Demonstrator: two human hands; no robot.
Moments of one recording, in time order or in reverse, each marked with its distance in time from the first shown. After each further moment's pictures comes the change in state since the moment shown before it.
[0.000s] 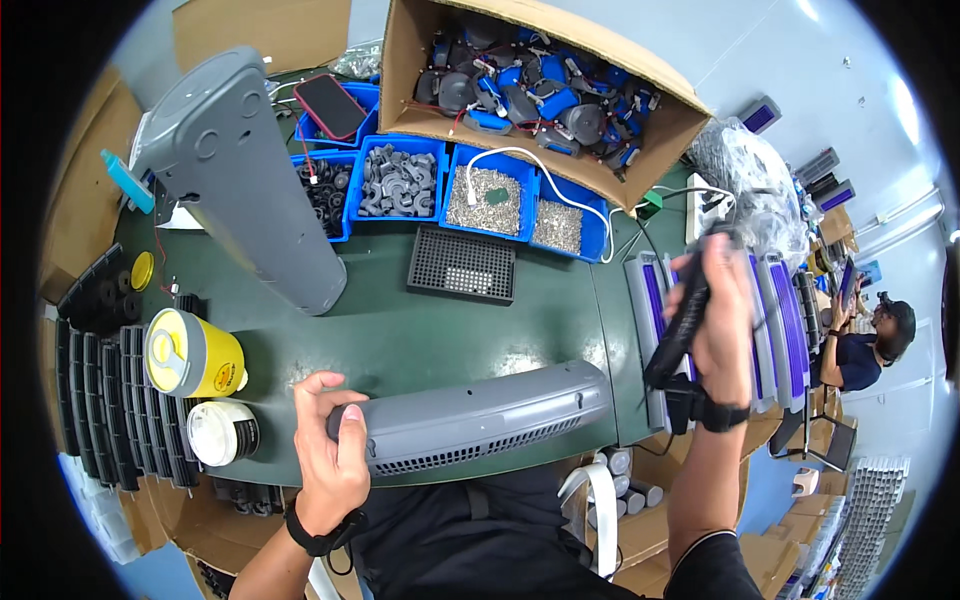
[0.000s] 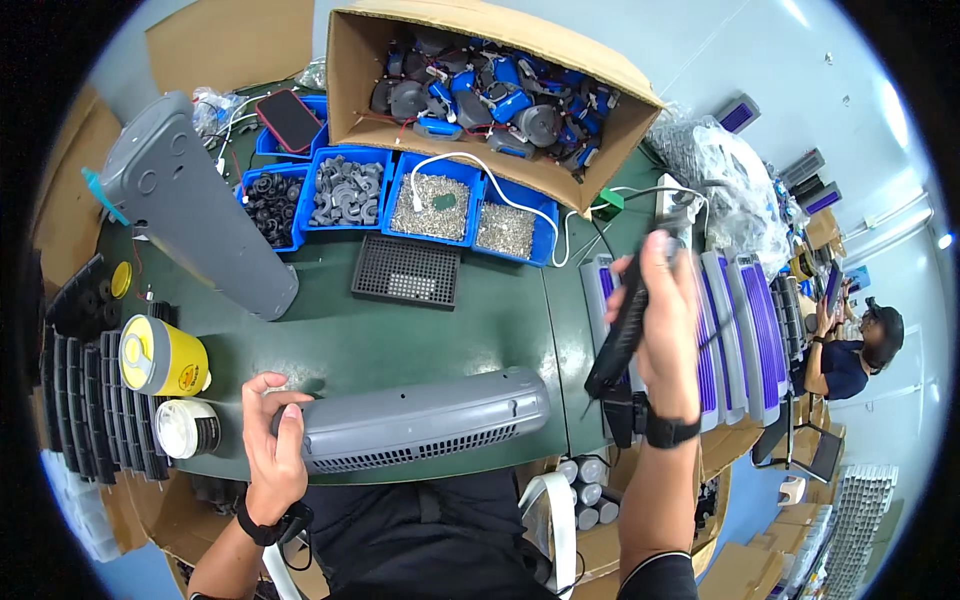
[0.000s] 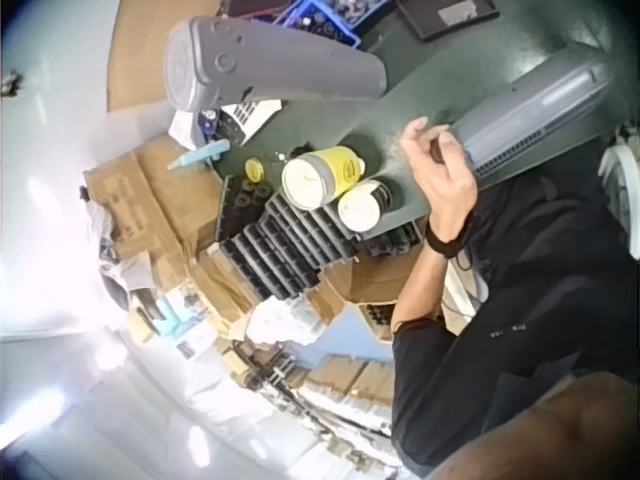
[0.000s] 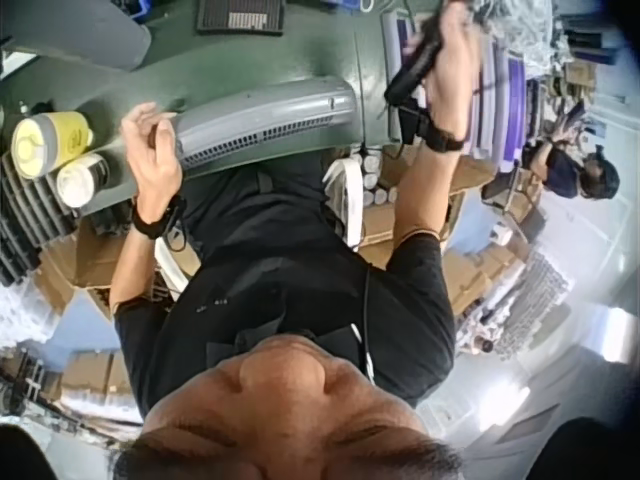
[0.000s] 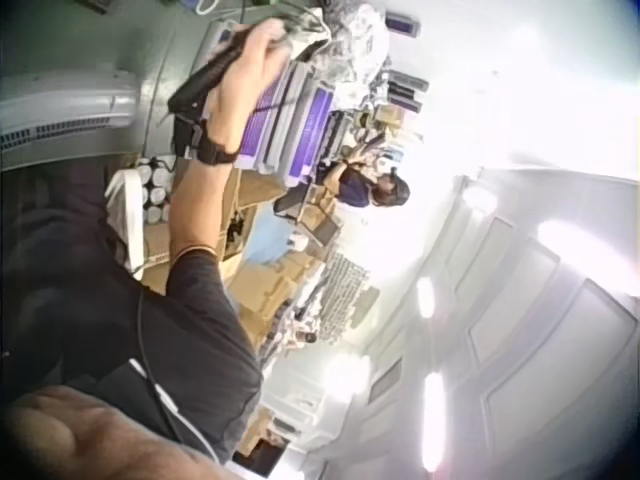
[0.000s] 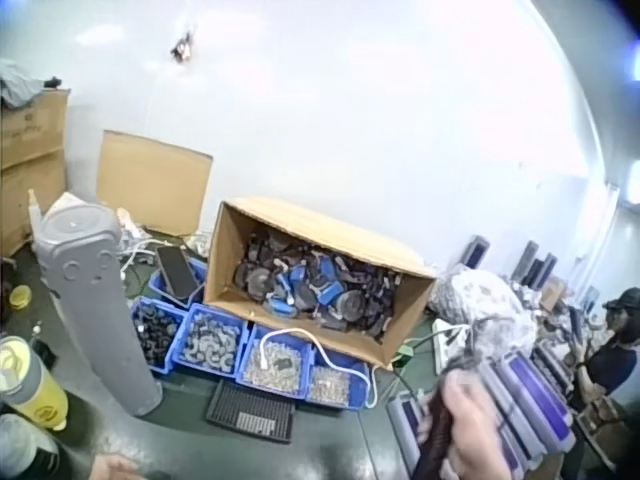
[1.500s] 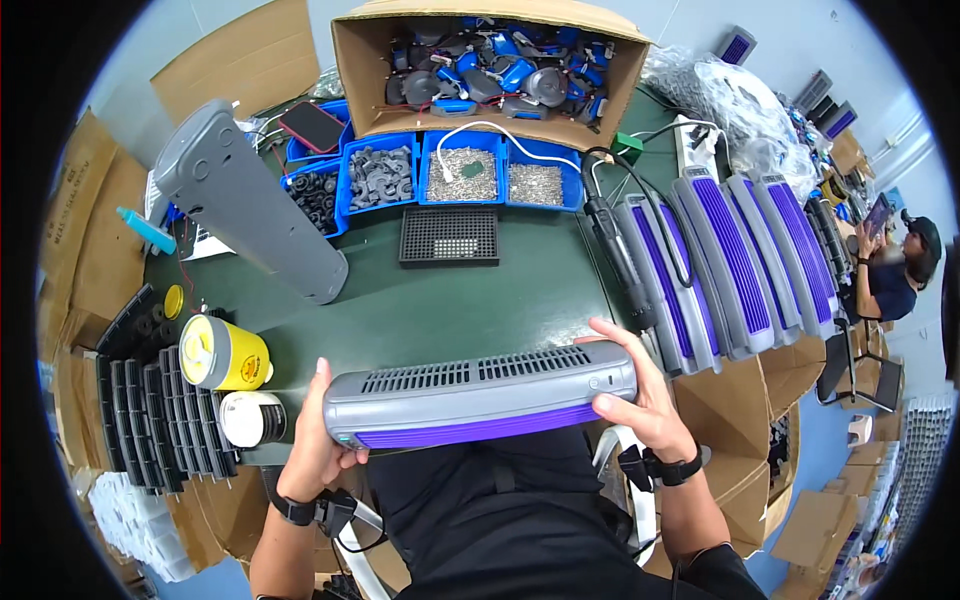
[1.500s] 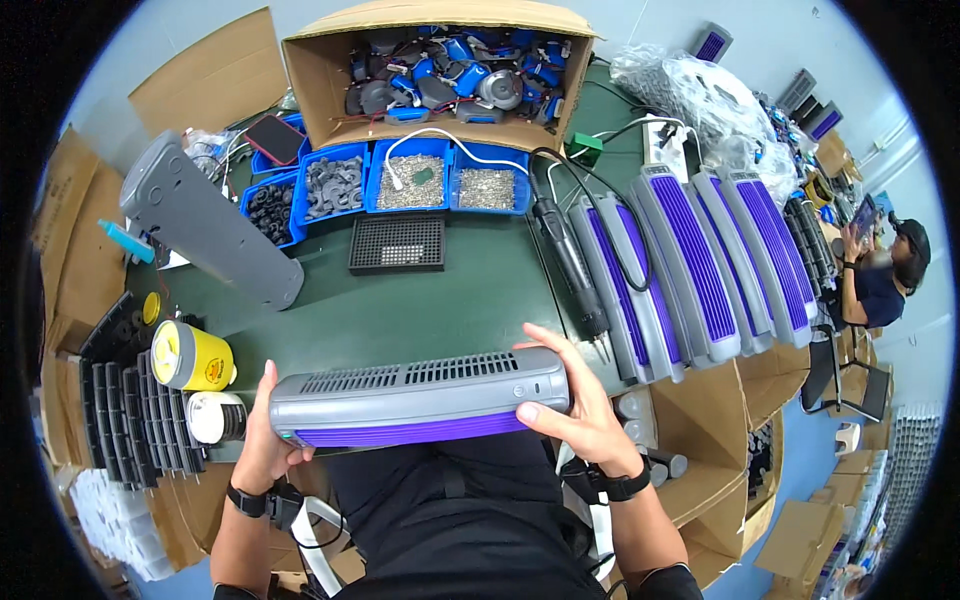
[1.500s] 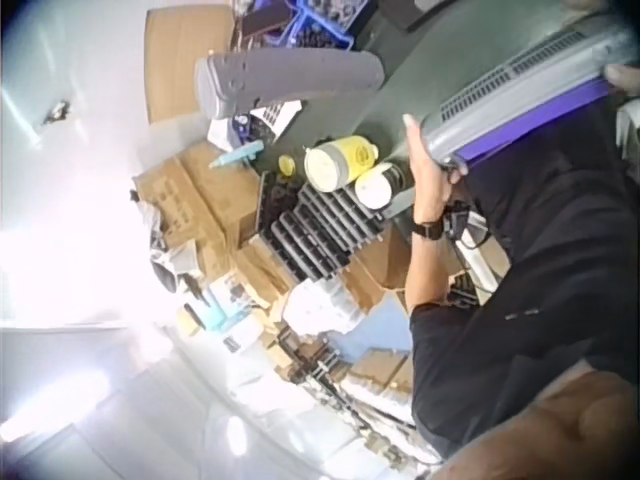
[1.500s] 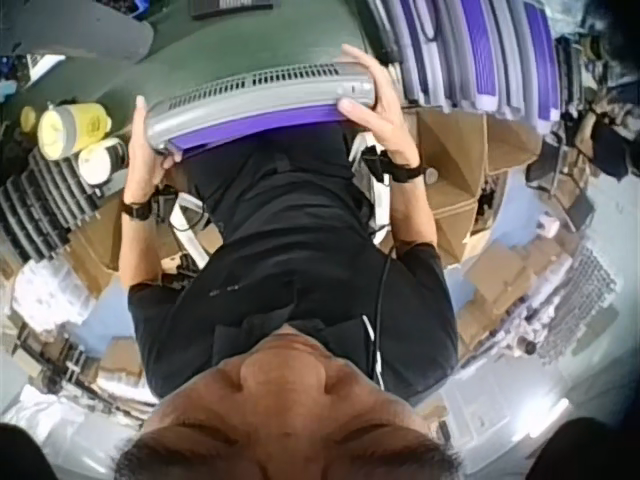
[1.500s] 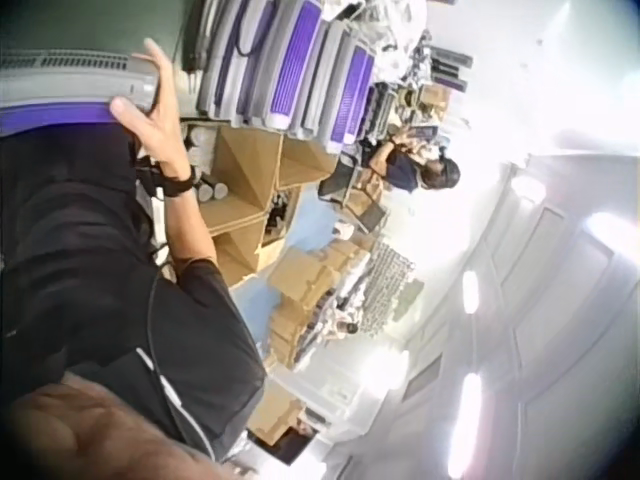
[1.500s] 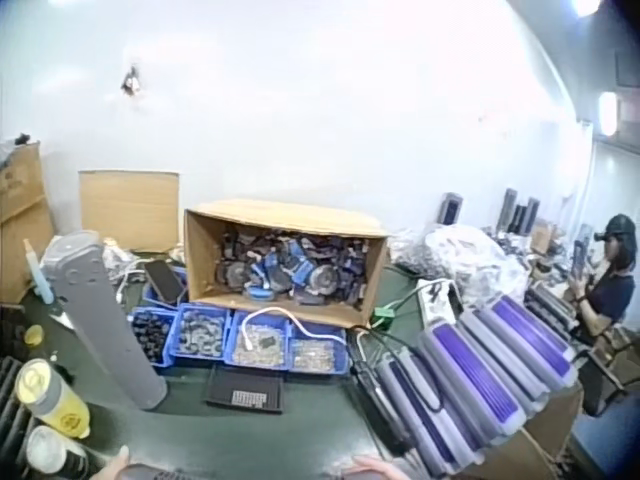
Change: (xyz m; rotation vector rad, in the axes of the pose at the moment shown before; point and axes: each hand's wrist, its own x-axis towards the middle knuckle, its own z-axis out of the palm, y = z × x) left_hand 0.006 0.001 -0.042 -0.446 -0.358 -0.792; right_hand -0.146 0.082 -0.029 0.116 -0.533 0.023
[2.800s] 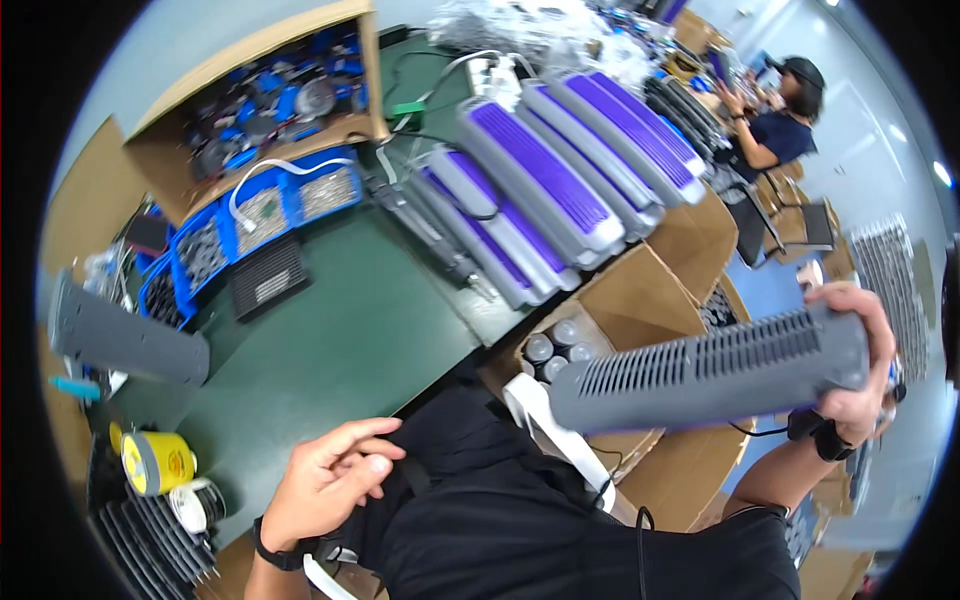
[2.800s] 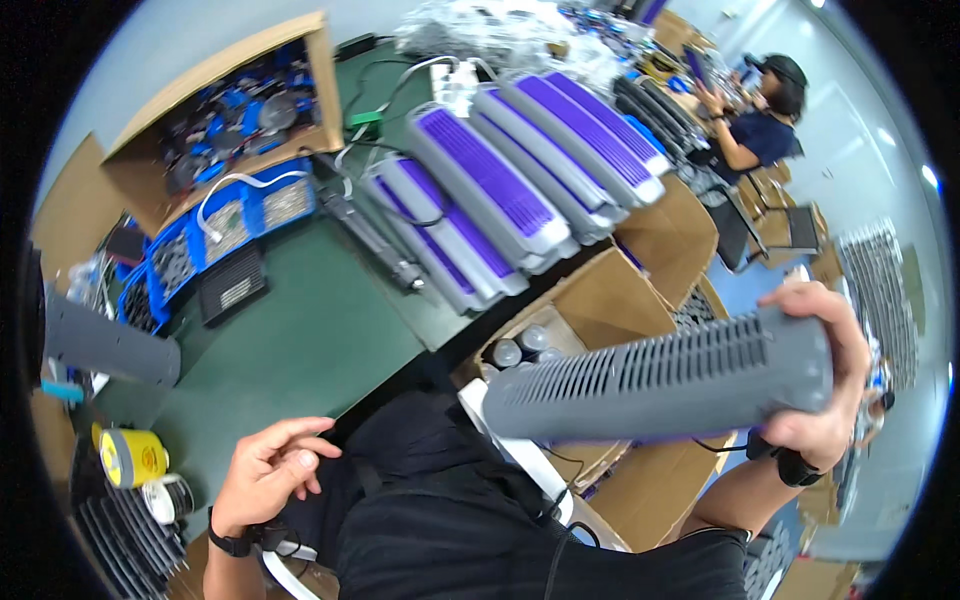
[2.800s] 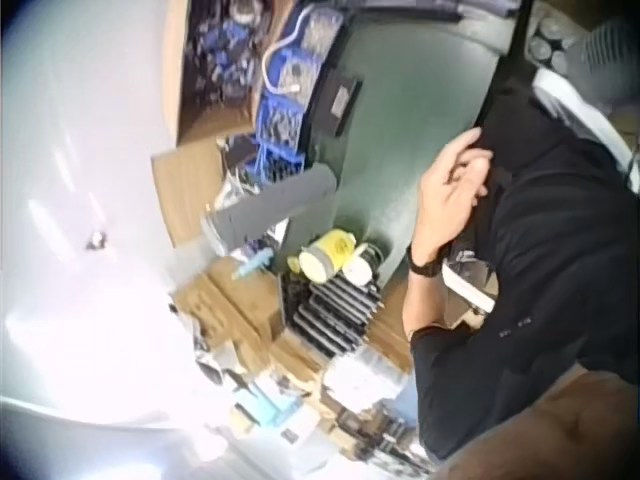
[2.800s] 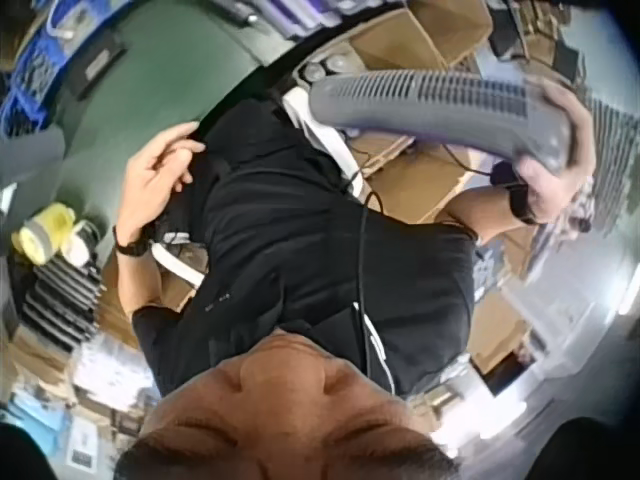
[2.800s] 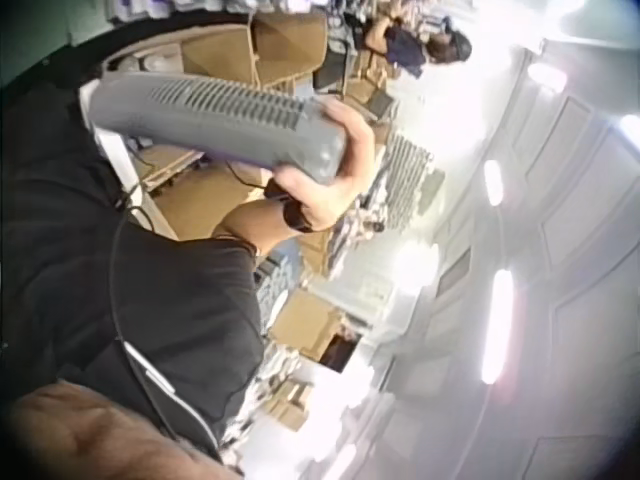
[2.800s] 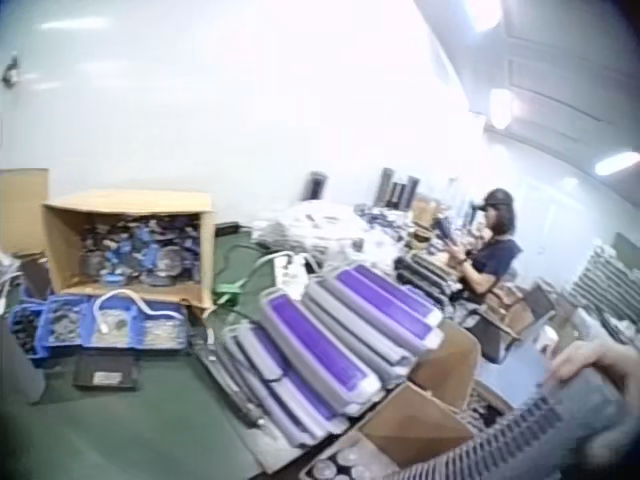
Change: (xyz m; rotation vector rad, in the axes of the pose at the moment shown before) left_hand -0.026 0.013 0.151 0.695 -0.713 0.270; right_hand -0.266 -0.202 -0.140 -0.737 0.741 -0.262
